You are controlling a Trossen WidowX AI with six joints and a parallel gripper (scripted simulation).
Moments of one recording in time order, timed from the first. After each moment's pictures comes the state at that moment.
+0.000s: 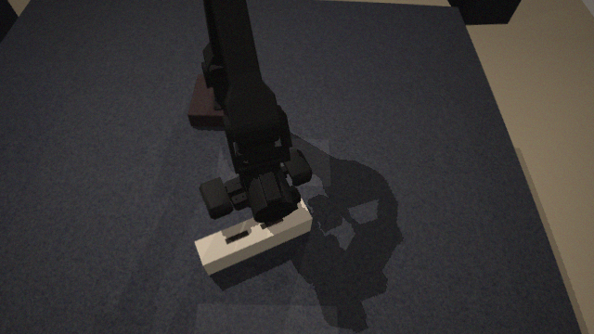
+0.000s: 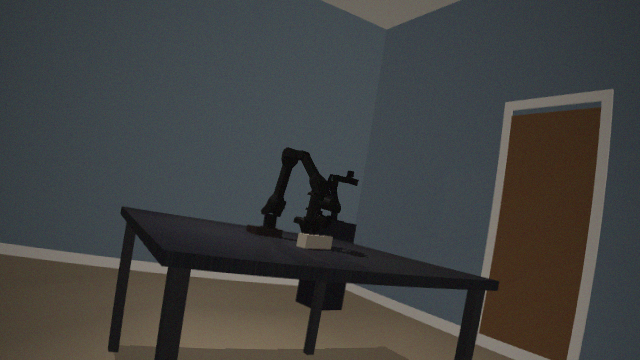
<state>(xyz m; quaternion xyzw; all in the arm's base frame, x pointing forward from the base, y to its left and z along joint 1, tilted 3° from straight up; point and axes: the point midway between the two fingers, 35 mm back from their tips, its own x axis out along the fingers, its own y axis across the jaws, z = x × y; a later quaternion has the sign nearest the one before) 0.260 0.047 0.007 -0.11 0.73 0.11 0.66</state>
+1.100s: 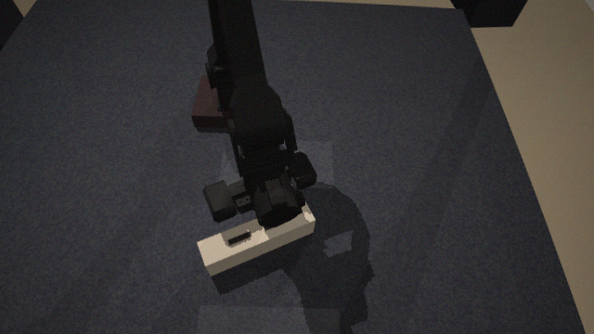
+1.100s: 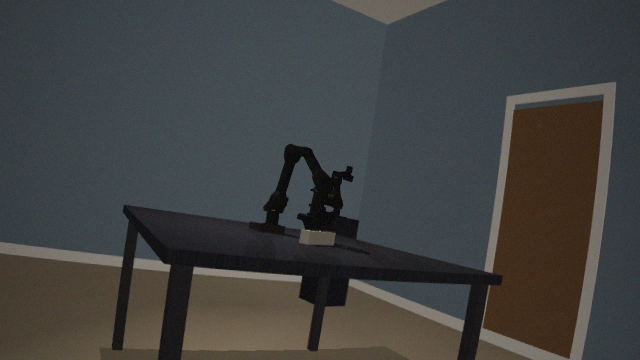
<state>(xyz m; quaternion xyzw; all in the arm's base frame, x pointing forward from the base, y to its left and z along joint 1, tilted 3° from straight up) 0.264 0.049 0.006 -0.11 0.73 0.11 0.66</state>
